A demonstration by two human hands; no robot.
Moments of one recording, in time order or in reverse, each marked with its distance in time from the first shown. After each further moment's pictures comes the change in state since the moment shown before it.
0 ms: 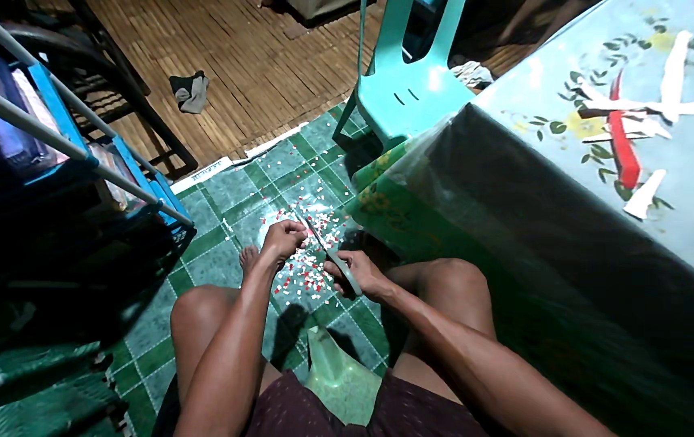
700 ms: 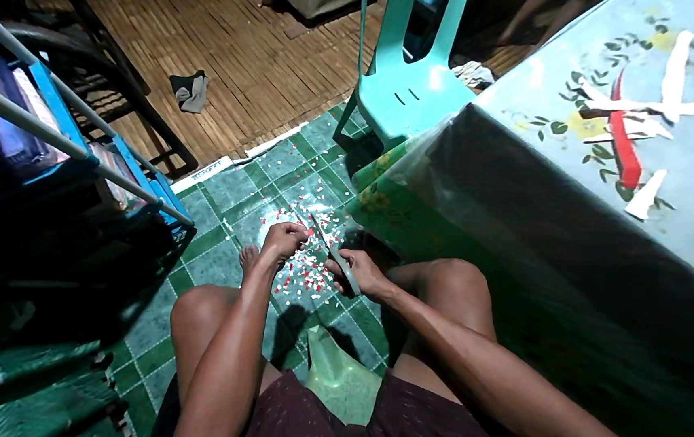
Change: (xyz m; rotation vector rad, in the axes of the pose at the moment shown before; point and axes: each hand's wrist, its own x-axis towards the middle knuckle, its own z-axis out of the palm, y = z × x) left_hand -0.001 0.001 0.000 0.030 -0.002 -0.041; right_hand 0.001 0.003 0.001 0.015 0.028 -0.012
